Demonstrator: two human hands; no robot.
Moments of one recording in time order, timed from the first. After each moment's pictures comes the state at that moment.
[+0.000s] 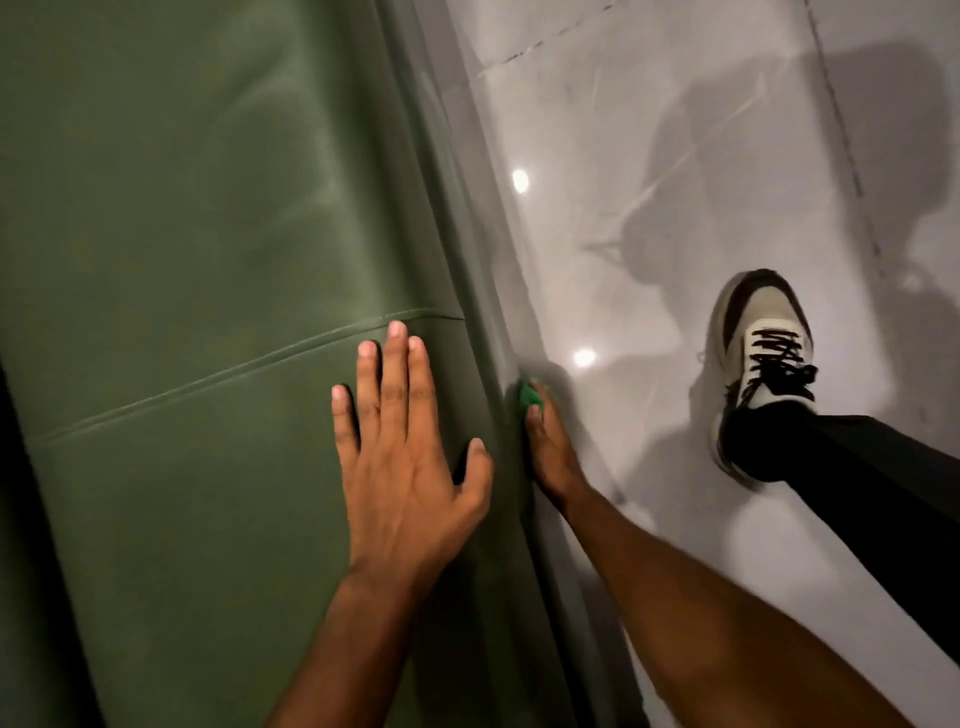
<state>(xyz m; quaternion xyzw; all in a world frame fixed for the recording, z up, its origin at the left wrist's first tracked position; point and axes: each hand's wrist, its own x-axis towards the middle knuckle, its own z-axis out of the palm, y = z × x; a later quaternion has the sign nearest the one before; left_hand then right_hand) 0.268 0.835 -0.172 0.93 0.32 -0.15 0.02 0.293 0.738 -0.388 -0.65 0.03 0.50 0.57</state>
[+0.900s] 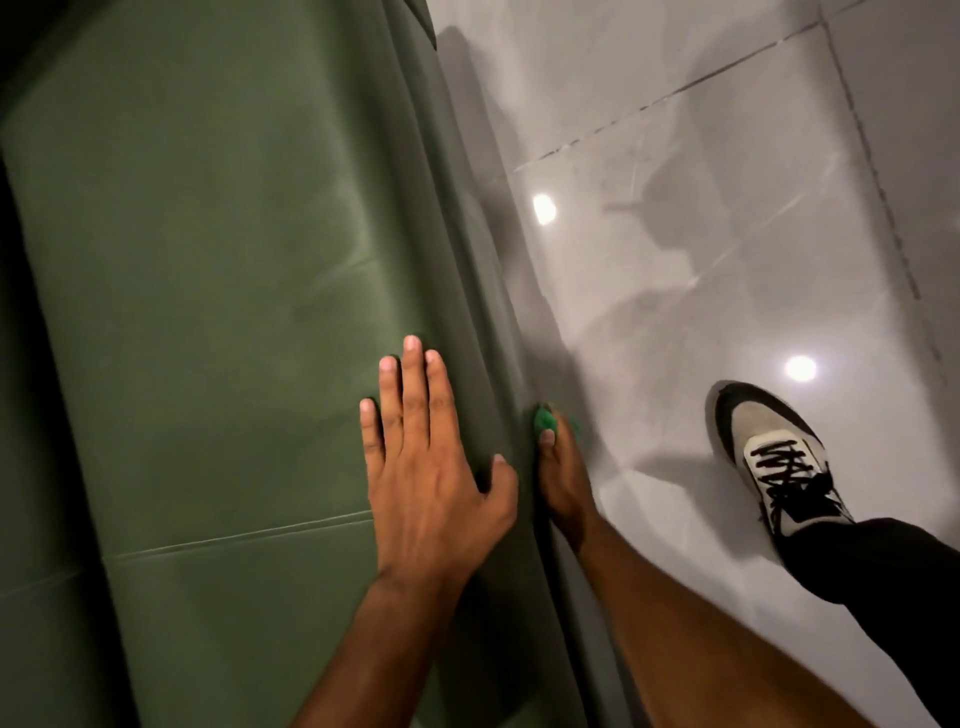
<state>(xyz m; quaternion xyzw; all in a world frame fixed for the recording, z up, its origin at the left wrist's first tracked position) 0.372 0.917 -0.168 0.92 0.35 -0.17 0.02 0.378 0.831 -0.364 -0.69 0.04 0.48 0.54</state>
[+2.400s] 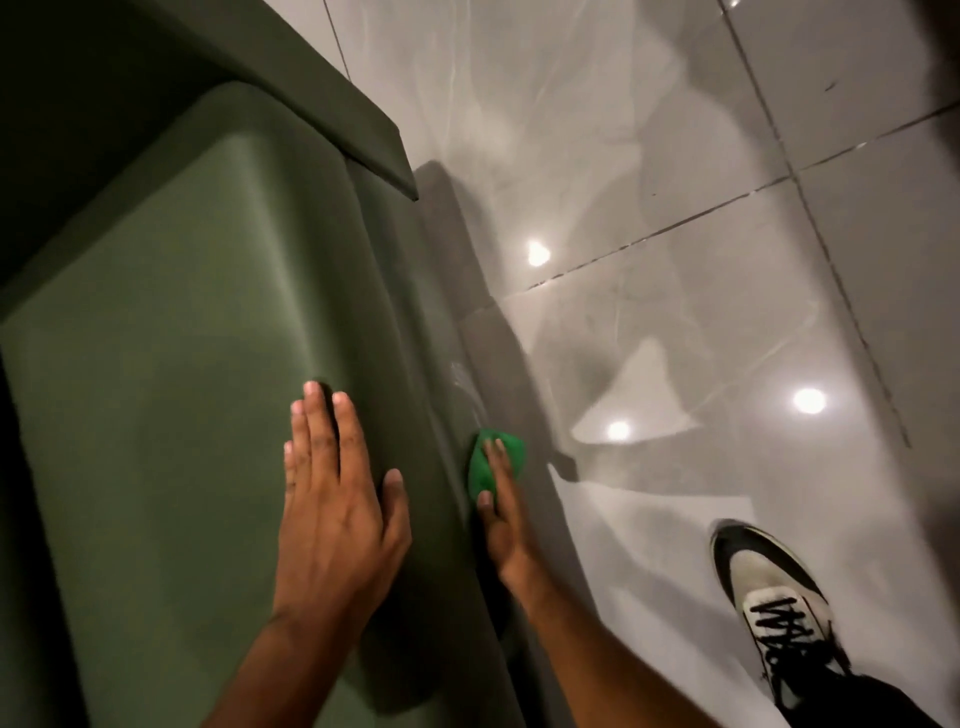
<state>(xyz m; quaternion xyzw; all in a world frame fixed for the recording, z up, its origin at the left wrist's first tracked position) 0.512 1.055 -0.165 0.92 0.34 -0.19 0.01 0.493 0.949 -0.359 -0.61 0.02 0.48 0.63</state>
